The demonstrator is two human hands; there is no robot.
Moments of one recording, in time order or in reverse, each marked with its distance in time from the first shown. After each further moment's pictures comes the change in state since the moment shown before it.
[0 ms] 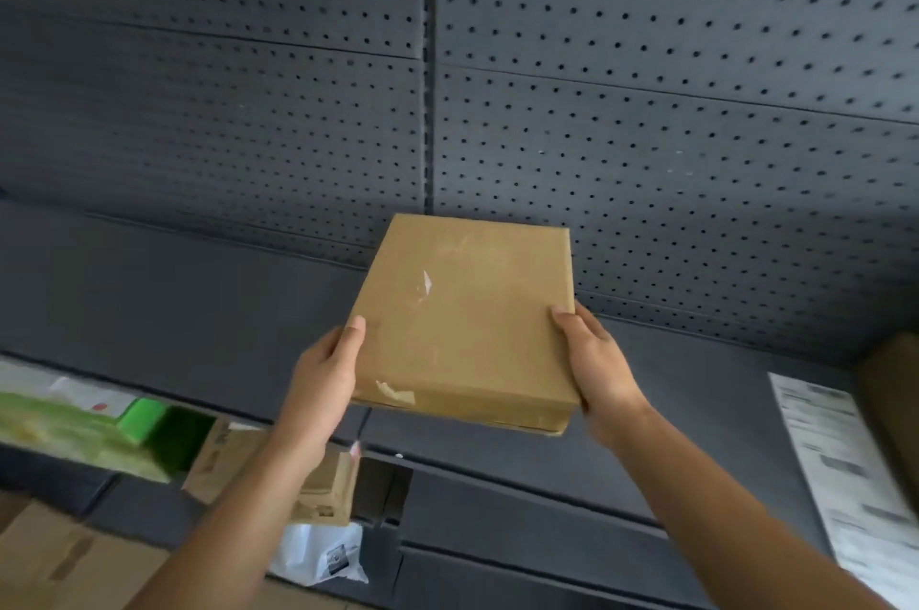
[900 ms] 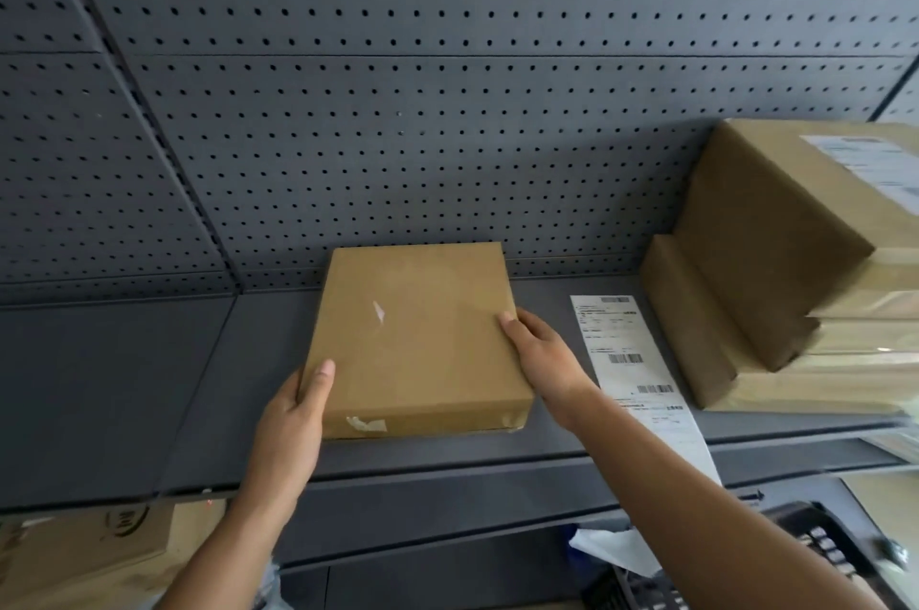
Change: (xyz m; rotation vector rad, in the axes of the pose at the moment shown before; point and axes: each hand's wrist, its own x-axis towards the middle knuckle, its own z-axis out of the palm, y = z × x) left_hand -0.064 -0.024 0.150 0.145 -0.256 0.117; right_hand -0.006 0.052 -0.177 -0.055 0.114 -0.009
